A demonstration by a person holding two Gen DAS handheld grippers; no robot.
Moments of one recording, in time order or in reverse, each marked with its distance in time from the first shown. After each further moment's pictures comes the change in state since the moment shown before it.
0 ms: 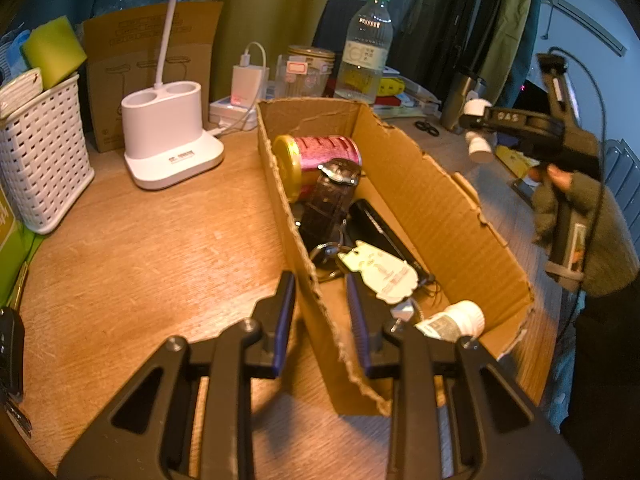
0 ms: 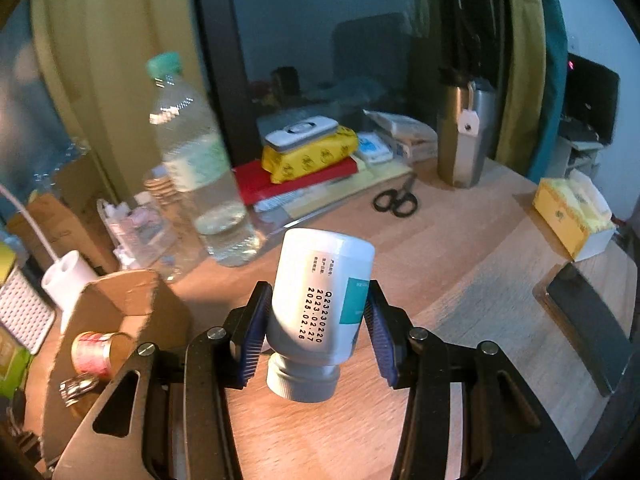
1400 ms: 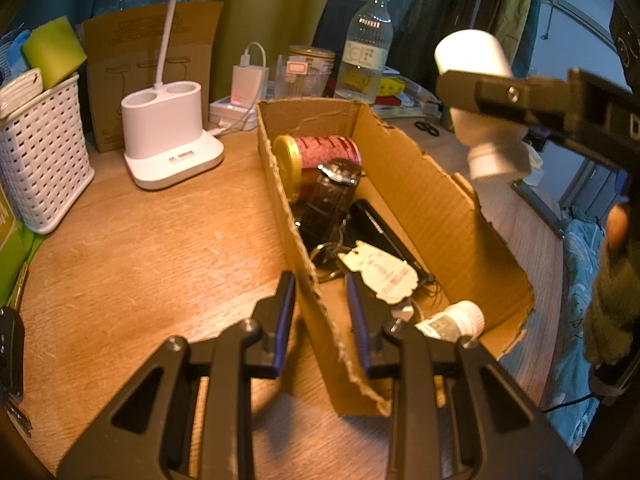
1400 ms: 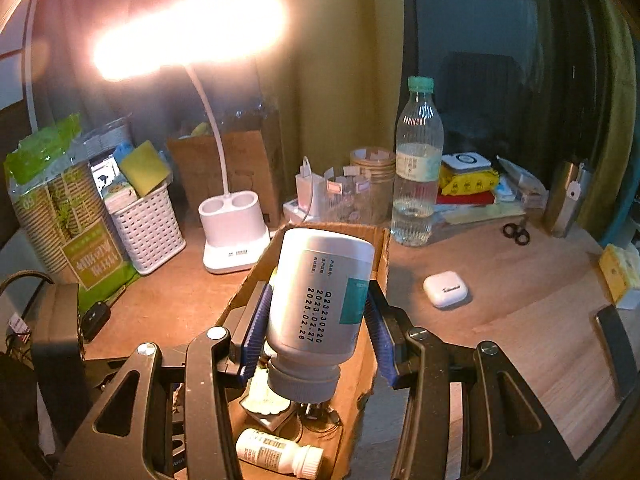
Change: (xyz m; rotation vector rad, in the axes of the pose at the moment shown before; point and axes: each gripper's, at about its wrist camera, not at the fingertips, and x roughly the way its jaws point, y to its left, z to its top) left arm 0.000 0.000 0.000 0.000 0.000 0.000; right arm -0.095 0.136 -0.053 -0.282 -0.020 0.270
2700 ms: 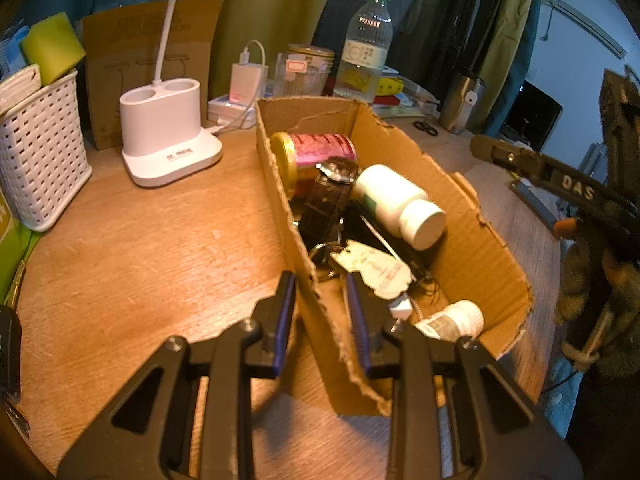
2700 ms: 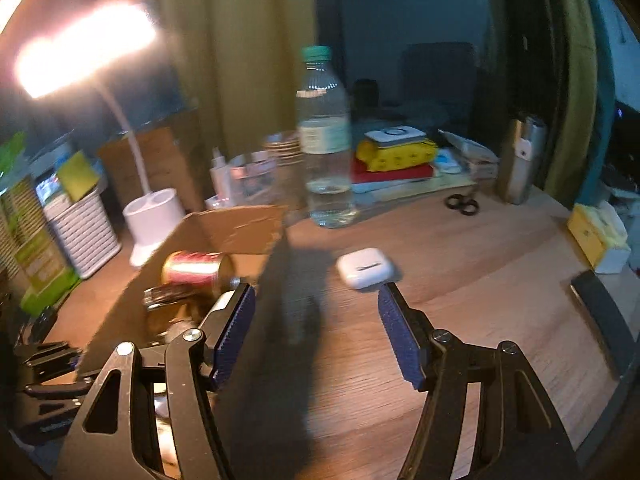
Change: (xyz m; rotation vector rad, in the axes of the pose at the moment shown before) left arm 0.004 0.000 0.000 -0.007 0.004 -0.009; right arm 0.010 -0.091 -0.030 0.111 -0.019 -0.113
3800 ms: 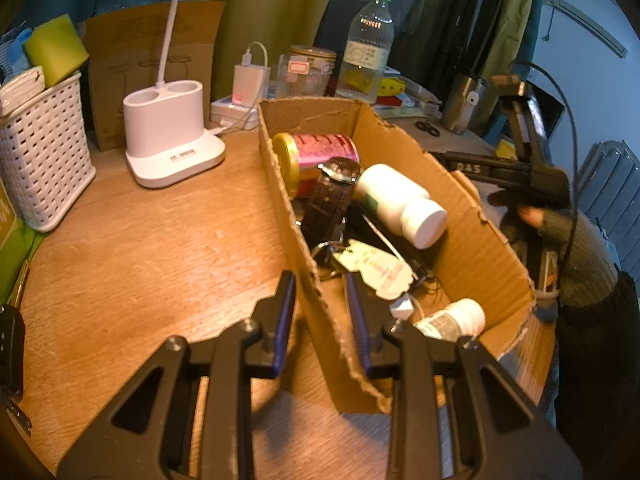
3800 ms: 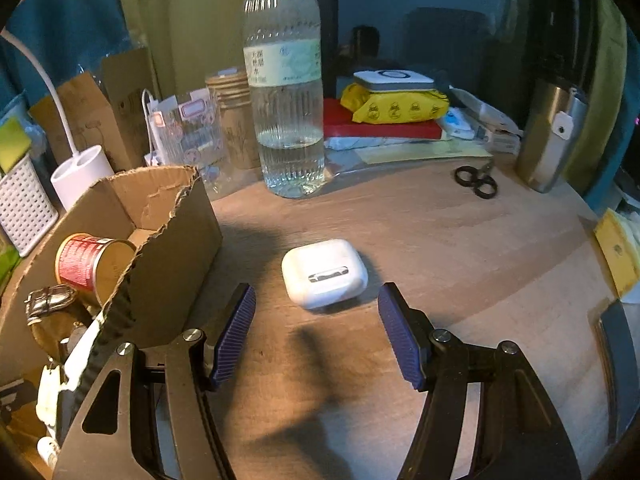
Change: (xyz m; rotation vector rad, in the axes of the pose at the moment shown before) left arm 0.000 0.003 0.001 -0.001 -0.003 0.010; right arm 0.108 -0.028 0.011 -0.080 0.187 -0.037
